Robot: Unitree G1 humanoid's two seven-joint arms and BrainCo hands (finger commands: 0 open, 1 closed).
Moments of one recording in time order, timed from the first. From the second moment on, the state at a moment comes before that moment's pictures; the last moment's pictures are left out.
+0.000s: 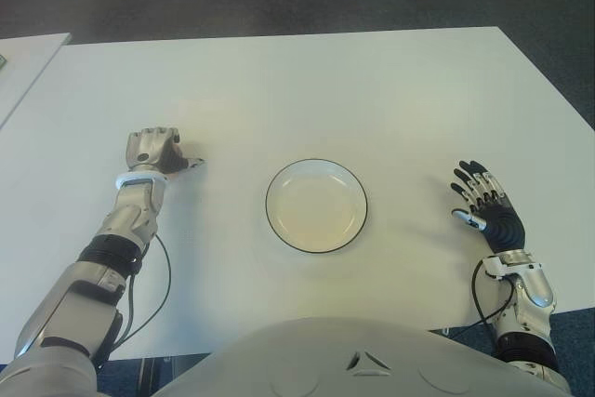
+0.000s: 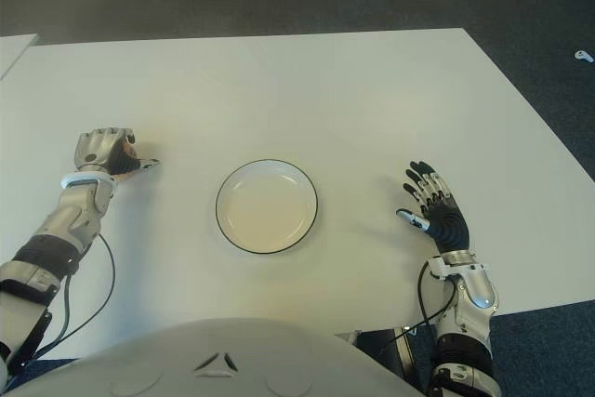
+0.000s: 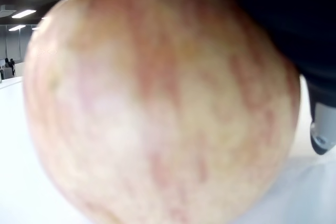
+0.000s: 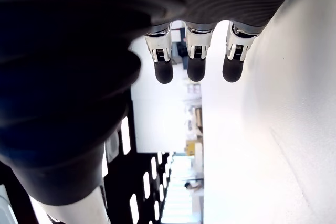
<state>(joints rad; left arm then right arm) -0.24 0.65 -0.37 0.58 0.79 0.19 0.29 0.18 -0.30 -0.38 0.50 0.43 -0.51 0.68</state>
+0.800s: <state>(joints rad) -0.22 0.65 -0.37 0.50 0.80 0.19 0.28 0.19 -0.30 -0.37 0.50 0.43 -0.52 0.66</state>
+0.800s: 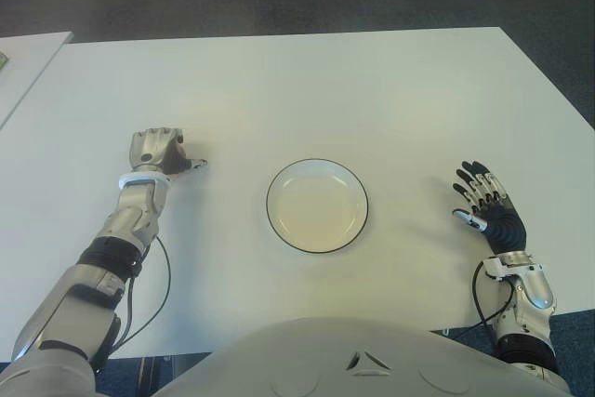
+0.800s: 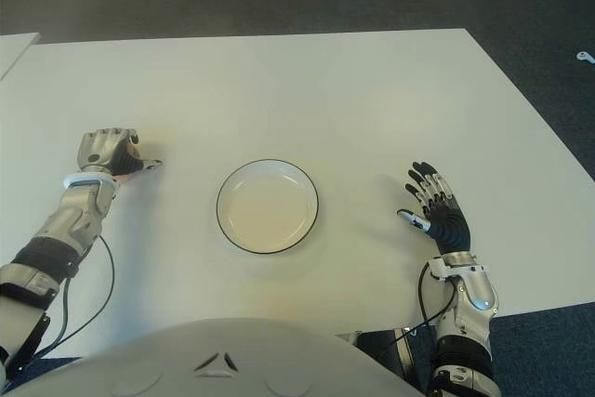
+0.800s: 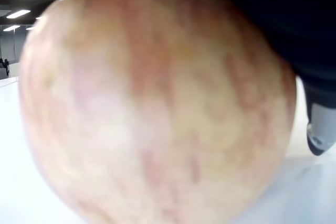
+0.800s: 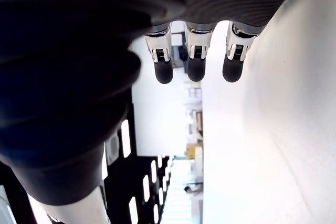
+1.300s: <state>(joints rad) -0.18 0.65 -0.36 0.27 0.83 0.25 0.18 0.18 -0.30 -0.37 0.51 0.42 -0.52 0.66</state>
